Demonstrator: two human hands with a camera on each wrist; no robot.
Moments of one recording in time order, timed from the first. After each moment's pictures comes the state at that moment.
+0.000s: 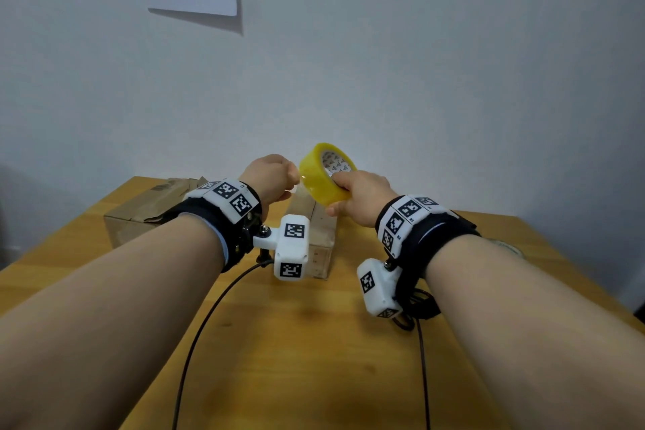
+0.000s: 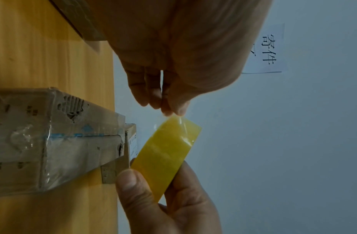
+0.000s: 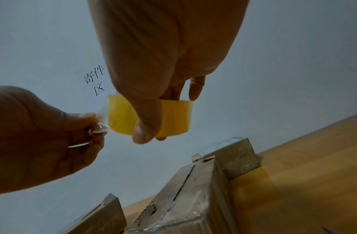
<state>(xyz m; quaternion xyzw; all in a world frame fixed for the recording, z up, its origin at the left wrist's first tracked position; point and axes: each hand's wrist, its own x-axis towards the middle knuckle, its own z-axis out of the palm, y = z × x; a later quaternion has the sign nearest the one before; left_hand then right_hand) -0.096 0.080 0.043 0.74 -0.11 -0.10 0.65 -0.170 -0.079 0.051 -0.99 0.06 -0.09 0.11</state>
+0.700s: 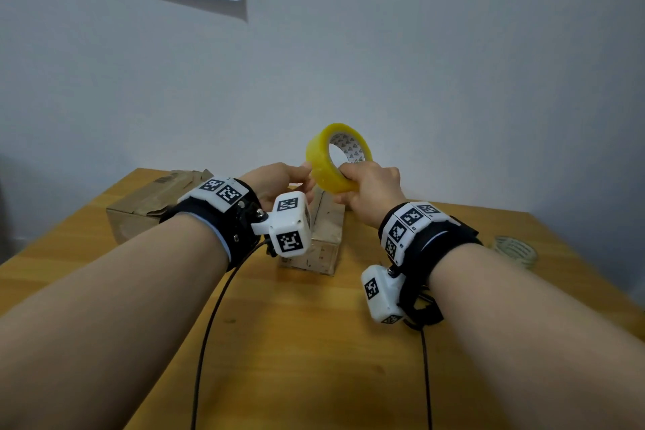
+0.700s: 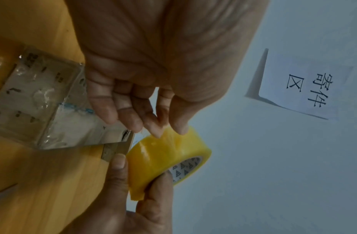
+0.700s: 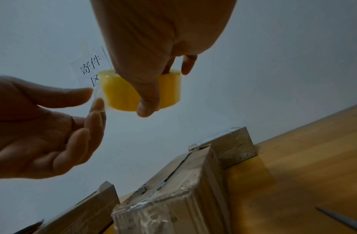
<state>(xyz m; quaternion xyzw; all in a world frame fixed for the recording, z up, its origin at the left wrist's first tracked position) -0.096 0.087 0.042 0.57 0.01 -0.38 0.73 -0.144 -0.090 0.023 -0.97 0.05 -0.20 0.10</state>
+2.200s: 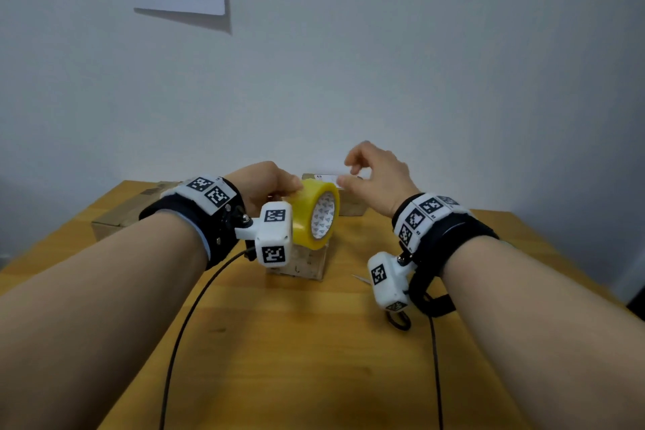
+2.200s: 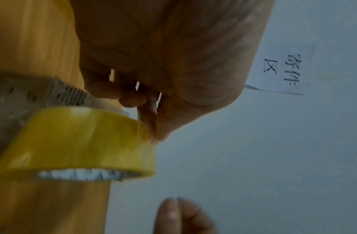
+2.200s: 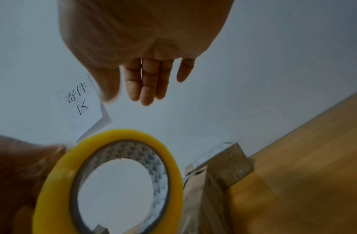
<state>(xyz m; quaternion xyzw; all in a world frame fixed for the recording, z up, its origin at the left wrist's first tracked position) -0.110 0.088 0.060 0.71 -0.10 -0.30 0.63 -0.167 -0.115 0.049 -0.94 0.06 -0.25 0.23</state>
